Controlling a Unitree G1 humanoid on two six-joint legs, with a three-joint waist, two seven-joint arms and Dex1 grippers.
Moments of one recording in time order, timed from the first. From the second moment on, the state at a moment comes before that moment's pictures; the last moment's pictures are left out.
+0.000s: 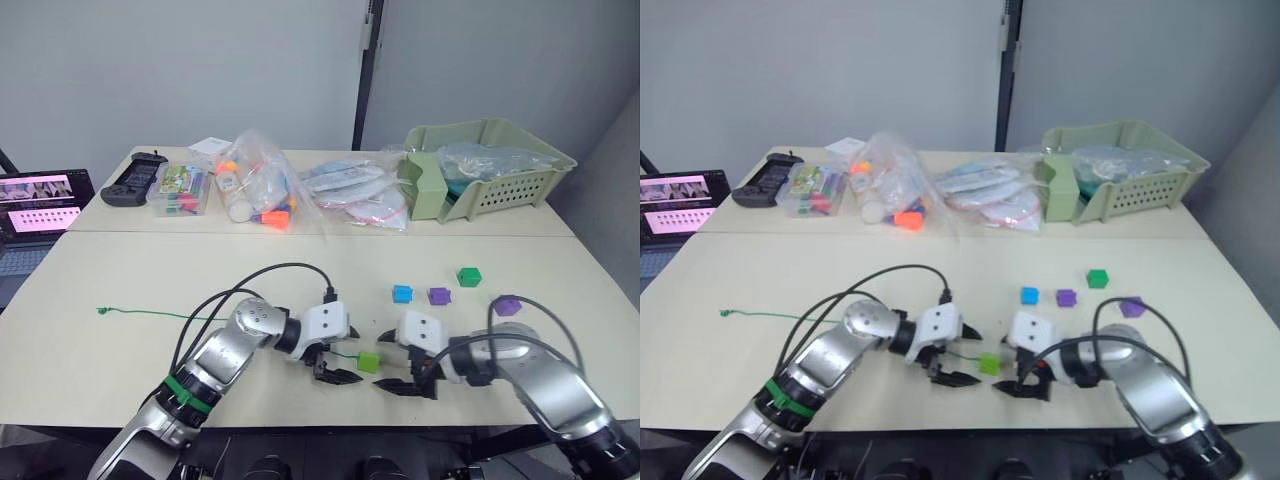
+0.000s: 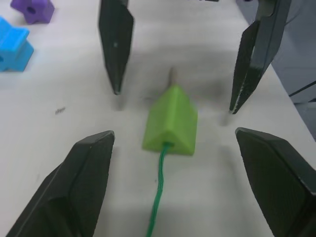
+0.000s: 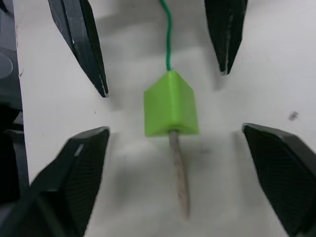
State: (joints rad) left arm -0.56 0.40 -0.50 -0.02 -0.07 0.37 -1.14; right arm -0.19 -0.81 0.18 -0.44 0.20 0.62 1.05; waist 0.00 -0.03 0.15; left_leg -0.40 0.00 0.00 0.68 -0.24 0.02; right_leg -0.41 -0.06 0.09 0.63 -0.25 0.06
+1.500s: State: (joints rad) left arm -0.60 0.50 -0.53 0.03 -0.01 0.35 -1.20; right arm -0.23 -0.80 0.27 -0.28 0.17 0.45 1.04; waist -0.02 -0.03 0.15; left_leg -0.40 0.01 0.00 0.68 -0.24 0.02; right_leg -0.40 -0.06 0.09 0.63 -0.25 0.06
